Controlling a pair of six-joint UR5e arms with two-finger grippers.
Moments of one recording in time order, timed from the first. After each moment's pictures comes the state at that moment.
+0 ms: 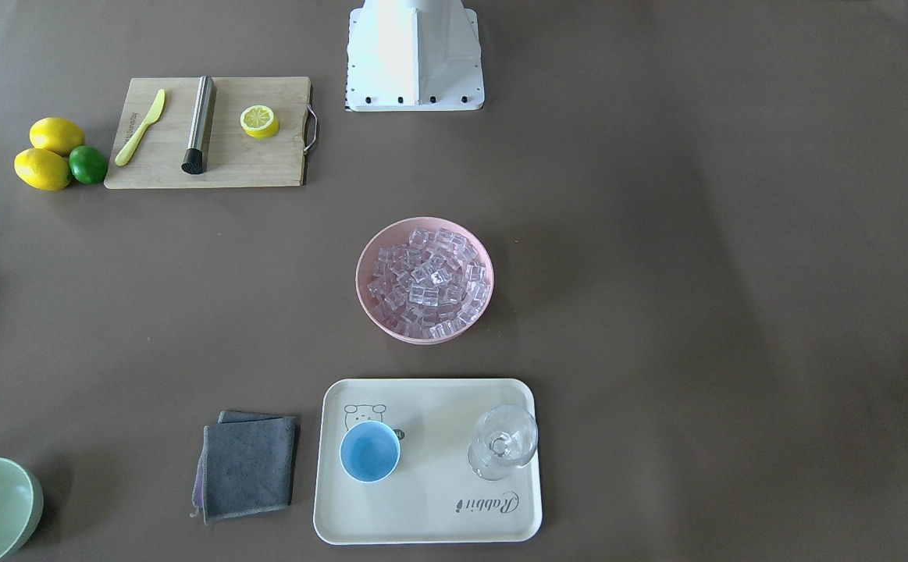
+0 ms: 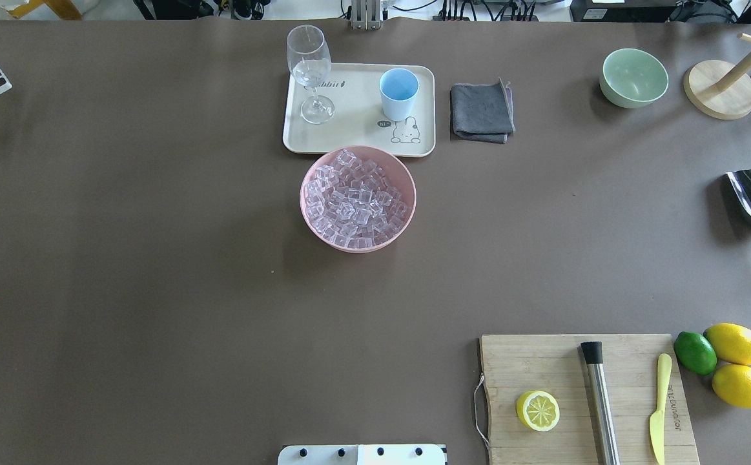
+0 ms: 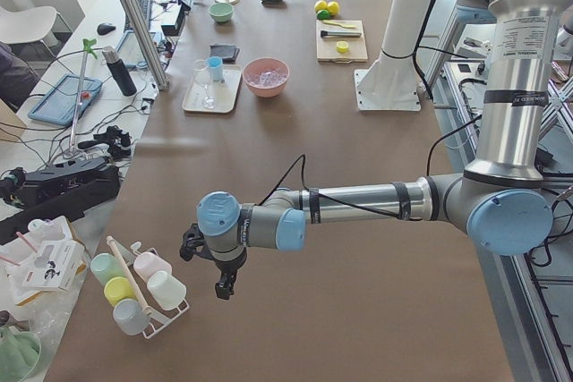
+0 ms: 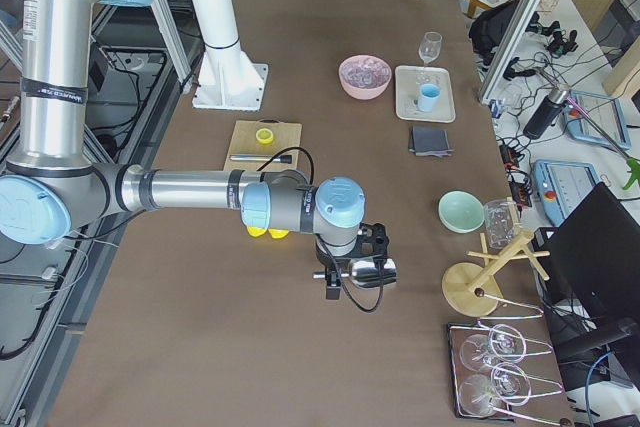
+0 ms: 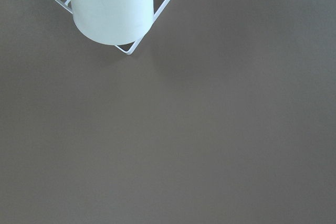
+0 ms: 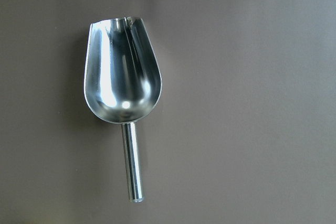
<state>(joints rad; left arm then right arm) -1.56 -1.62 -1.41 -1.74 -2.31 0.14 1.59 -1.72 1.75 -1.64 2.34 -0.07</state>
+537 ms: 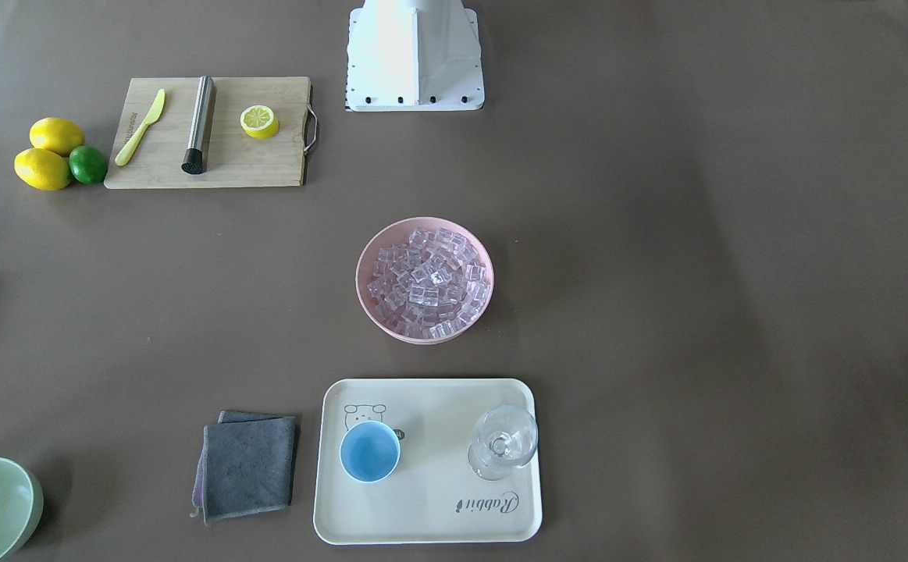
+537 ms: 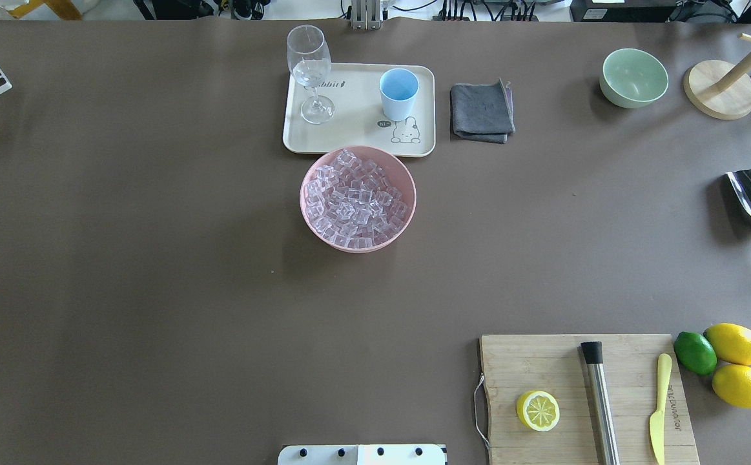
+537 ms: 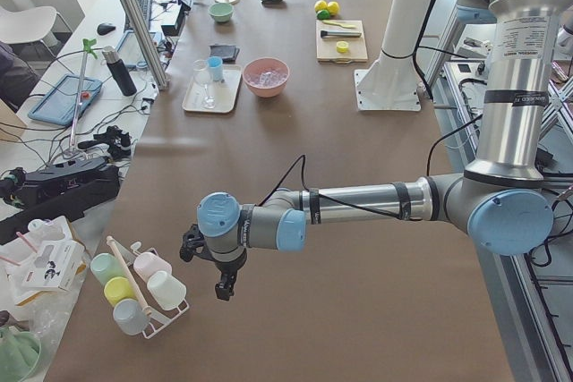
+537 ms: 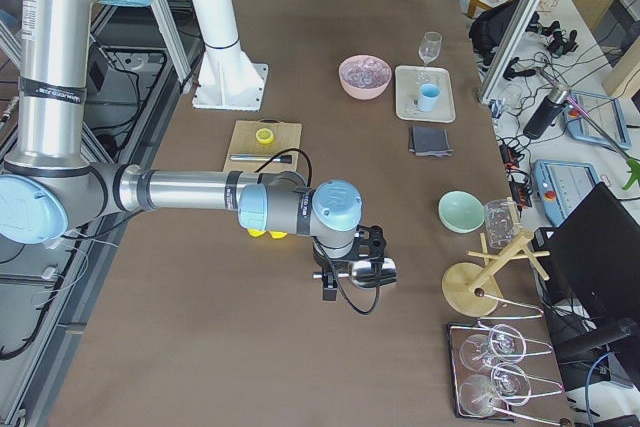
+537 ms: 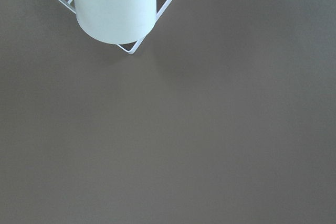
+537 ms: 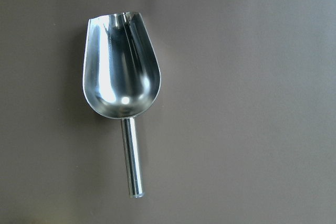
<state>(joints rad) -1.56 -1.62 -1.41 -1.74 -2.31 0.14 1.60 -1.73 1.75 -1.64 2.35 -0.07</state>
